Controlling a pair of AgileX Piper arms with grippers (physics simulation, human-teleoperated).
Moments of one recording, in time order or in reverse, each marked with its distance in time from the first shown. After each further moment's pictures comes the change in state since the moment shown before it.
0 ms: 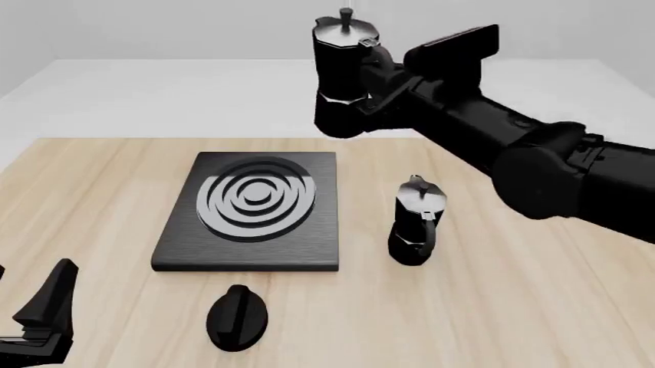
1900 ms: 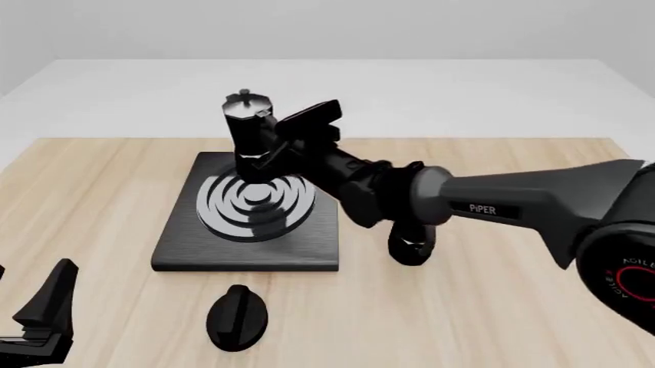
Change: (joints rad) left arm 0.000 0.000 0.000 0.000 0.000; right arm 0.143 0.607 -0.332 -0.171 0.033
